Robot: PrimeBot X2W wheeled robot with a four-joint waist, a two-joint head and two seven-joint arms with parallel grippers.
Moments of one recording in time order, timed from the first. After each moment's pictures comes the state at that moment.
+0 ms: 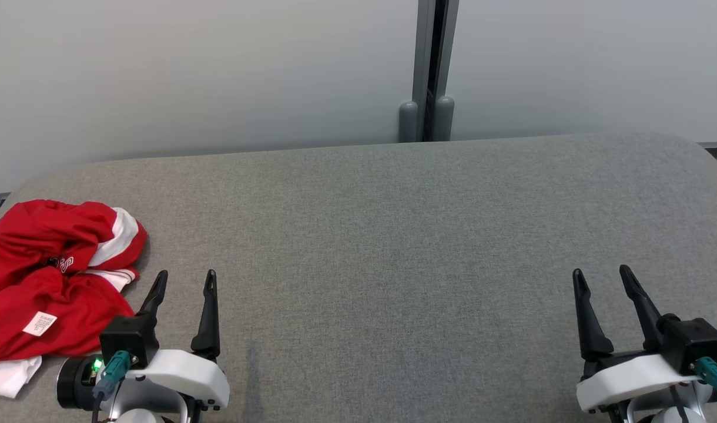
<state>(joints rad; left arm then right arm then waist) -0.08 0.10 -0.11 0.21 -0.21 0.08 -0.13 -0.08 -0.08 0.04 0.25 0.17 0.13 -0.26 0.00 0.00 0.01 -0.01</state>
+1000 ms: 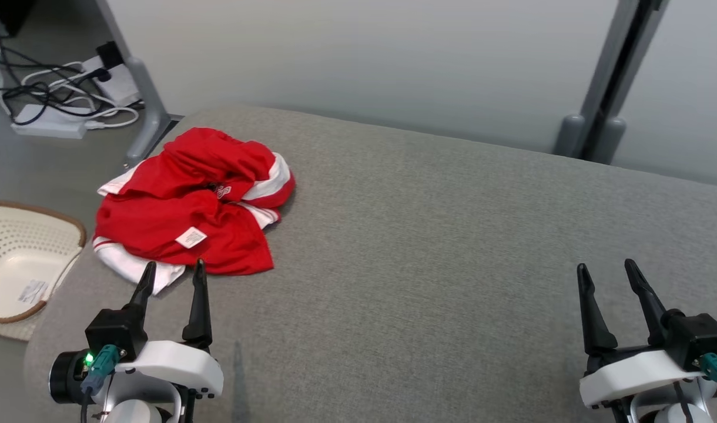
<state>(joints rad) -0.11 0.11 -0.10 0.24 -0.25 0.10 -0.16 -0.08 -0.09 0.03 0.23 0.16 0.13 -0.25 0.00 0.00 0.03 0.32</state>
